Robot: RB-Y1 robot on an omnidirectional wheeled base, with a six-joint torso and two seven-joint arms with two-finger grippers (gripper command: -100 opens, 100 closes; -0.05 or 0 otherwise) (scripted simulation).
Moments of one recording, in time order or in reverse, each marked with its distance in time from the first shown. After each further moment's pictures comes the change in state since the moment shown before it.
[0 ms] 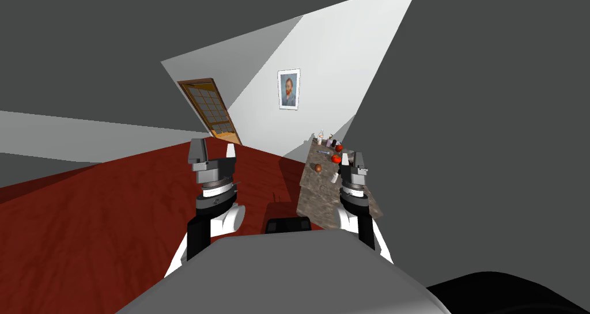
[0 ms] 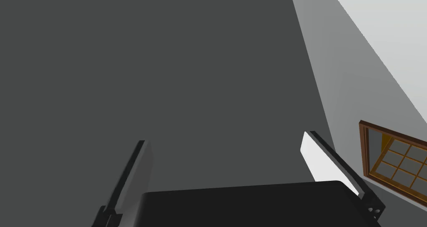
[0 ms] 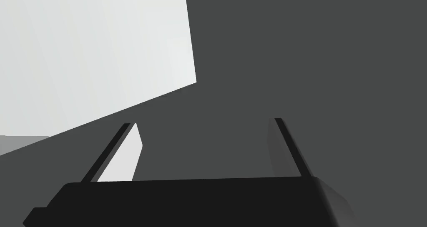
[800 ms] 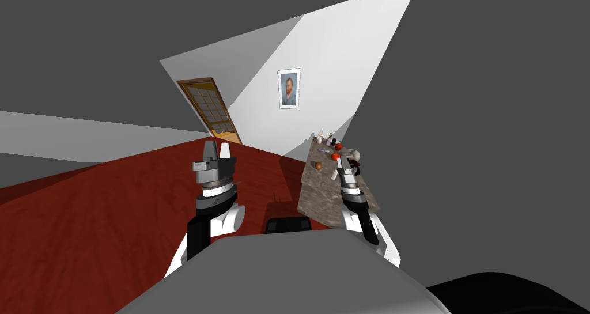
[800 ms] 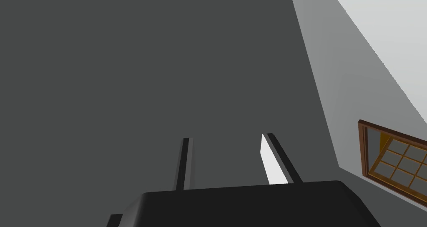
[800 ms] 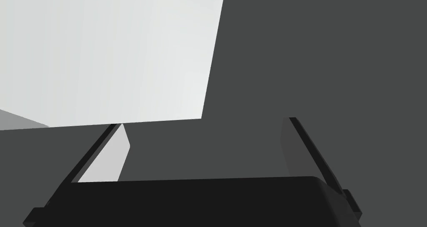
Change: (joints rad) left arm 0.000 0.000 0.000 0.000 0.000 0.000 0.000; right arm -0.019 -0.159 -0.065 0.116 0.090 0.056 0.080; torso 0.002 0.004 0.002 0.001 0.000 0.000
